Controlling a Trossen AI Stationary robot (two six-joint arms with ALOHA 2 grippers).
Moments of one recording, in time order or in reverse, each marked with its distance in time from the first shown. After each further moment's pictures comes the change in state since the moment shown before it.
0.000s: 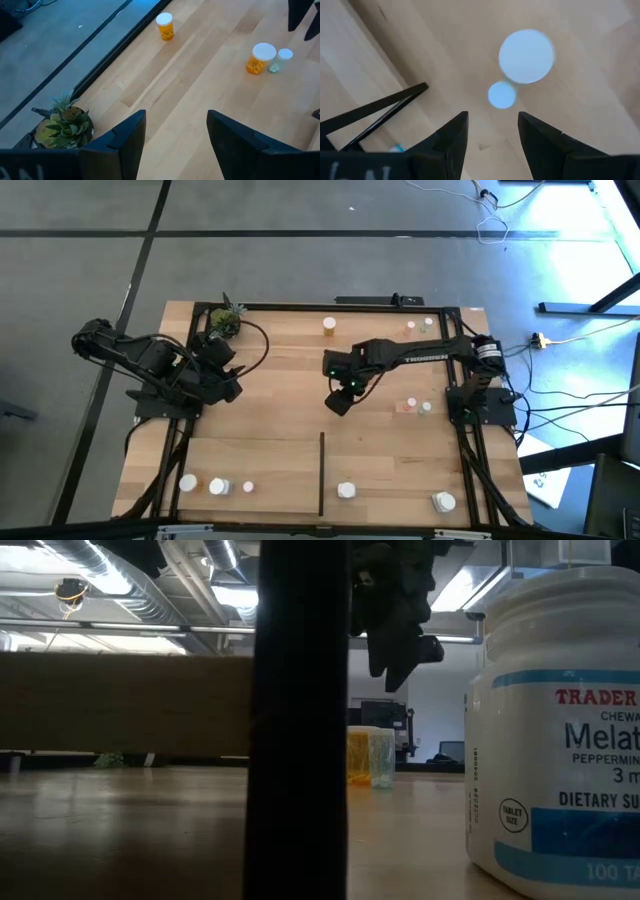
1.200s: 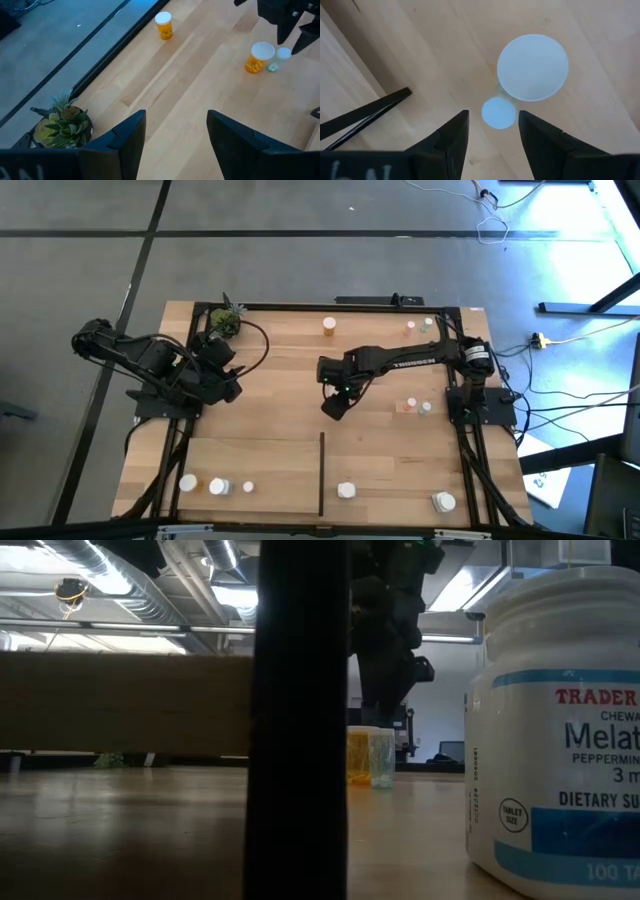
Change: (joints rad) left arm 0.000 0.000 0.000 0.000 0.006 0.000; right arm 0.012 0.083 0.000 0.040 0.039 -0.035
